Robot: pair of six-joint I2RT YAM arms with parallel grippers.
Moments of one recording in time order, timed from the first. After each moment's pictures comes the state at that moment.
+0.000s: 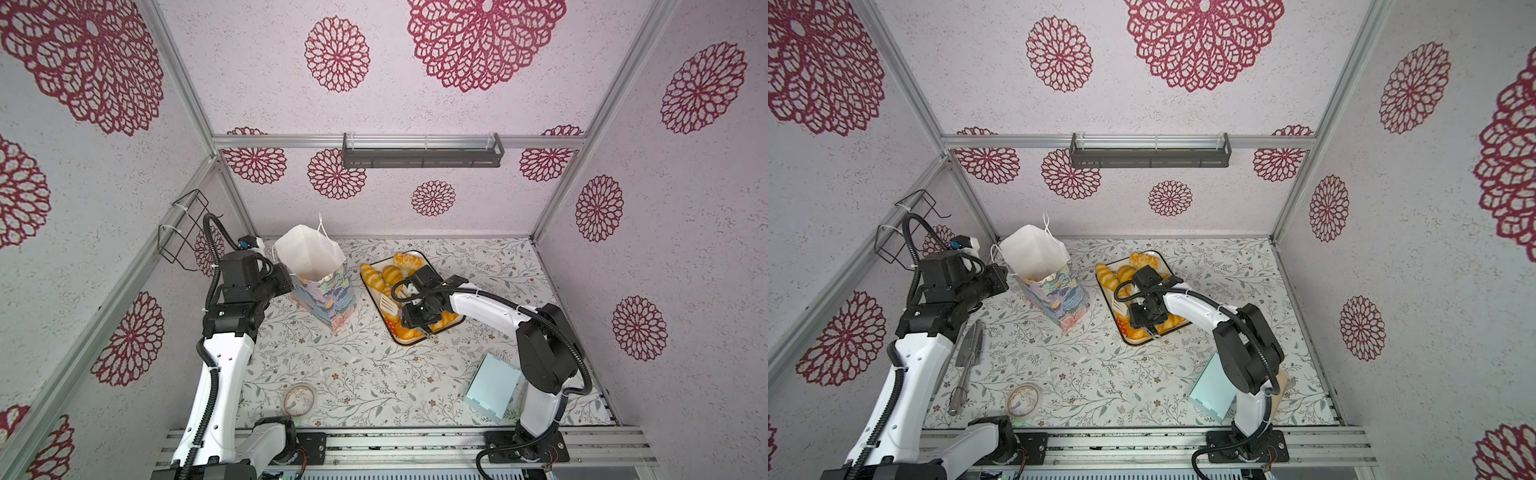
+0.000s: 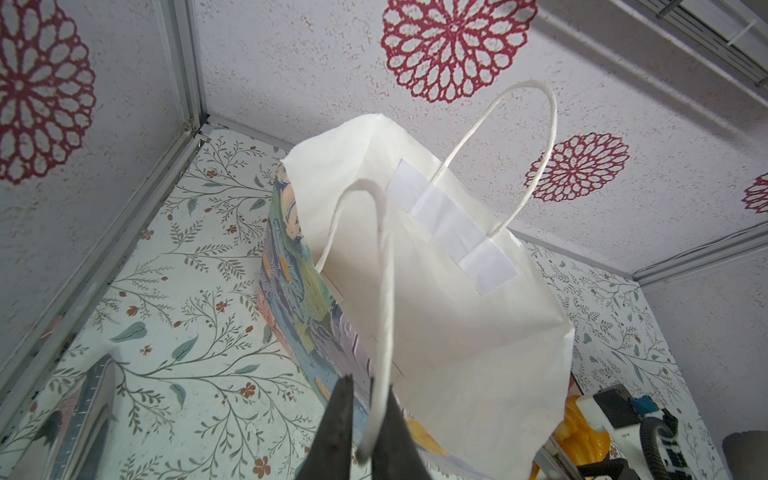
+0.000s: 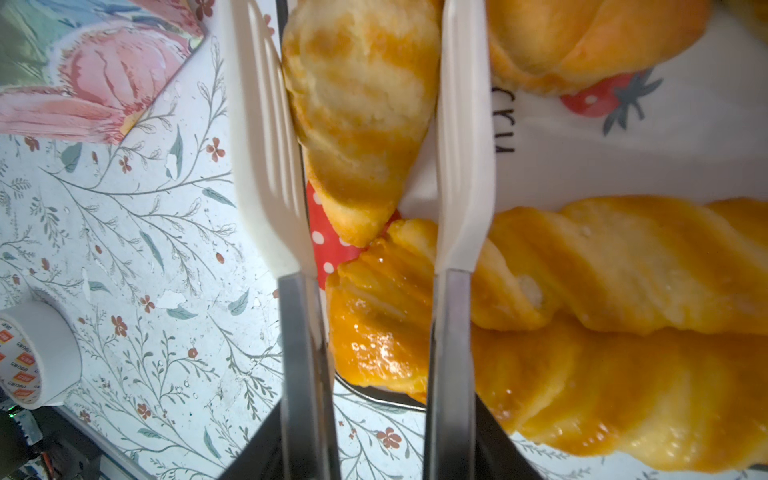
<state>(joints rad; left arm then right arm) 0.08 1.09 1.15 -0.59 0.13 -0.33 0.68 1.84 1.38 -0.72 -0.19 0.35</state>
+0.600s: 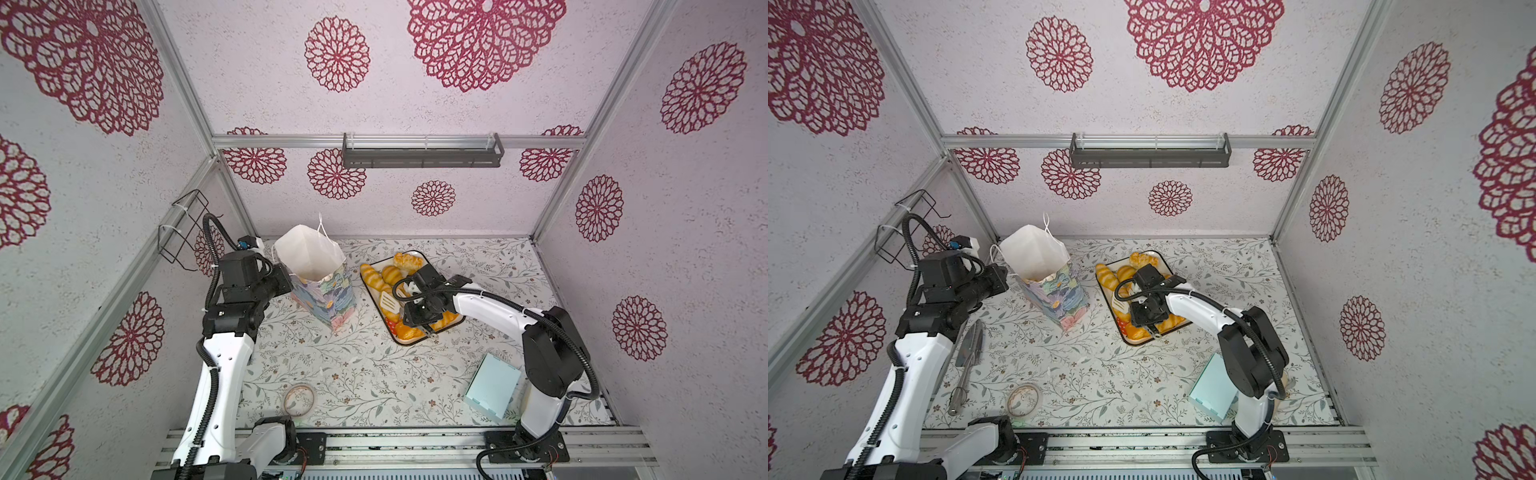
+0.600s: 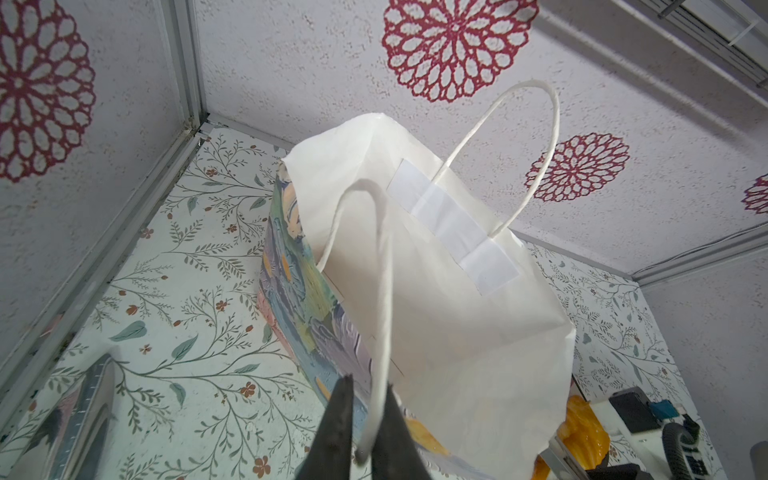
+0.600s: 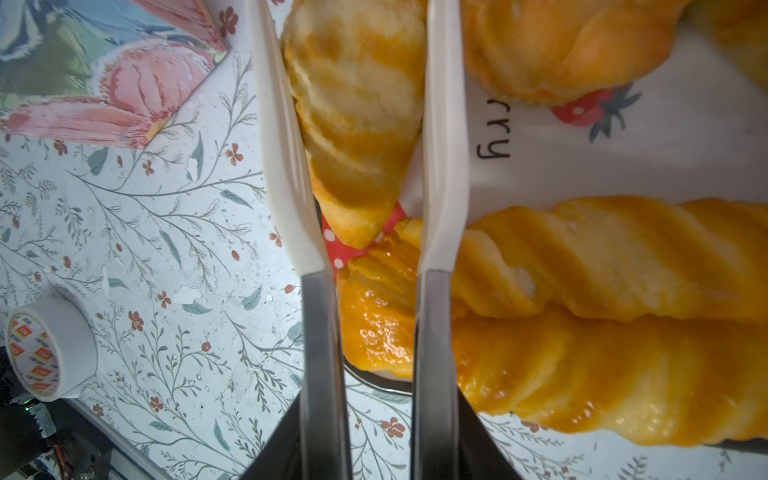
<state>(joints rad) 0.09 1.09 1.15 -0.59 0.13 -0.33 0.68 1.80 1.38 -0.72 -0.19 0.35</state>
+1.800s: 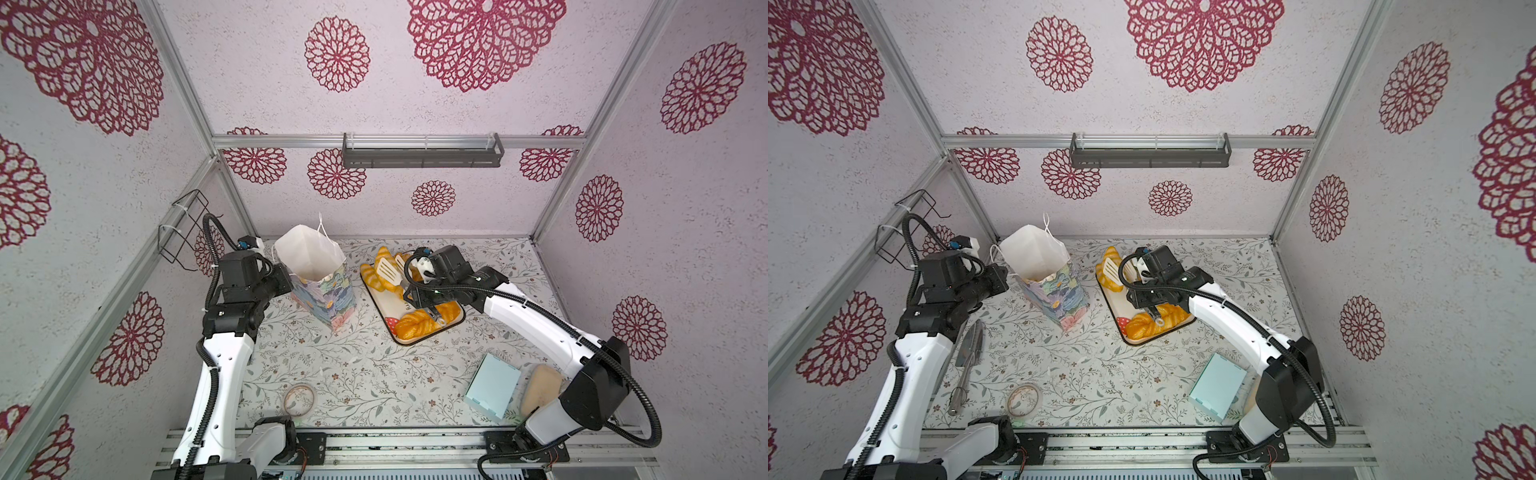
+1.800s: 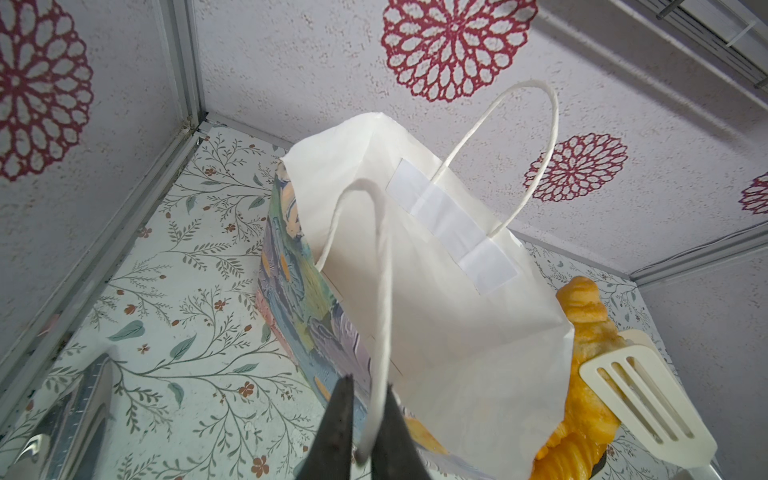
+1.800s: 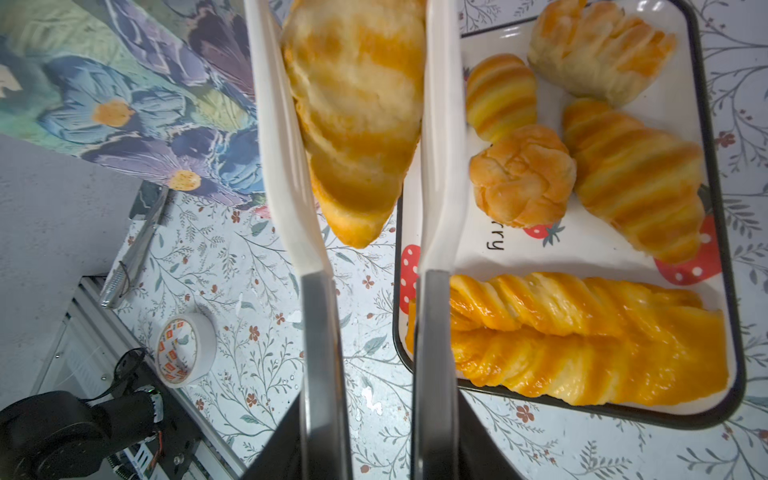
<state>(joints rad) 0.09 1.09 1.15 -0.59 0.13 -0.33 0.68 1.55 1.44 -0.71 -0.20 0.35</state>
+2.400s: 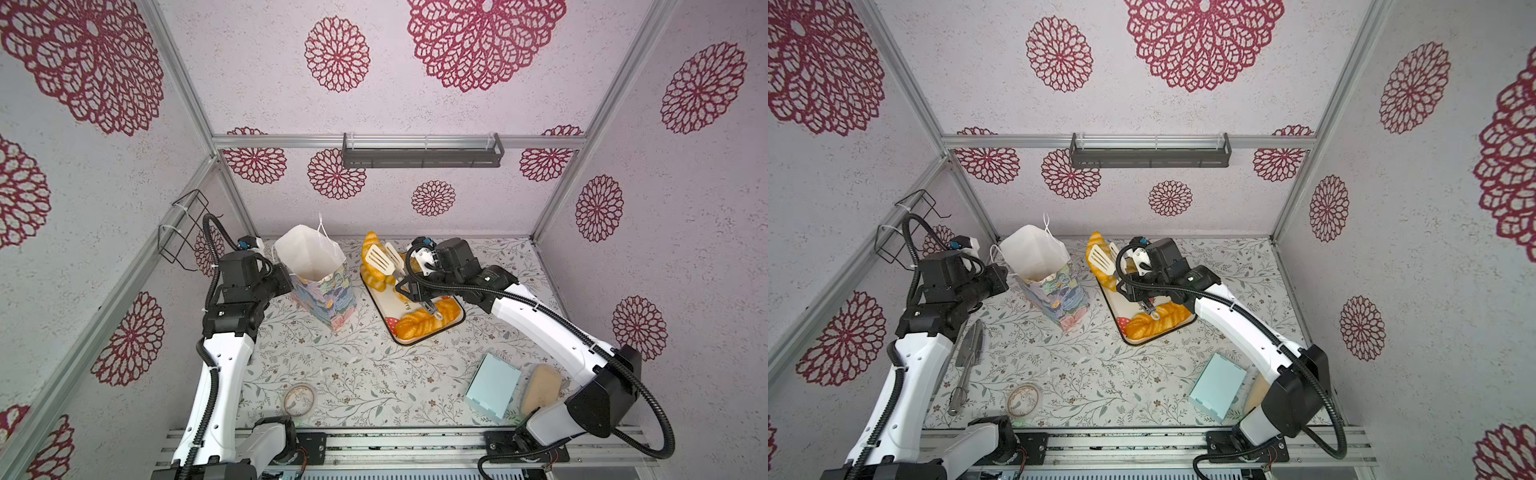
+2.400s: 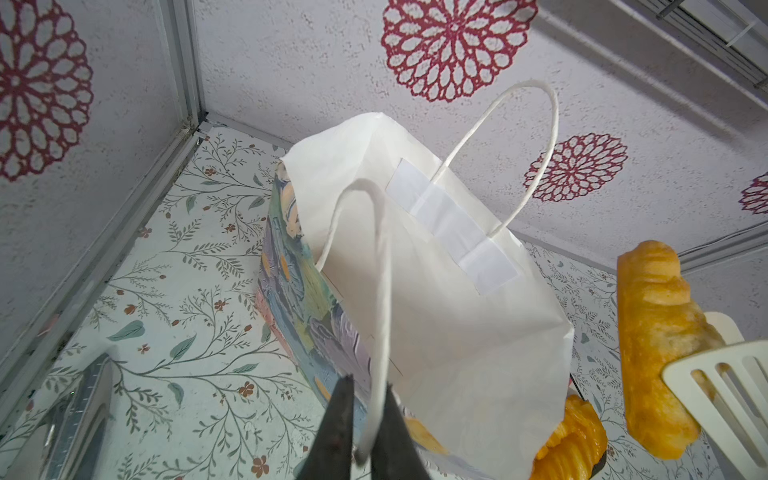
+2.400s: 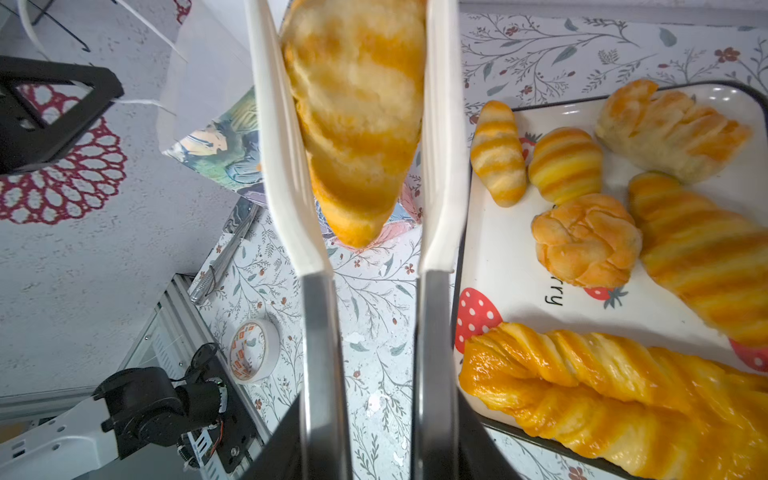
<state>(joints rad) 0.09 1.09 1.15 -0.59 0.13 -0.33 0.68 1.52 1.47 -0.61 -0.32 0.35</state>
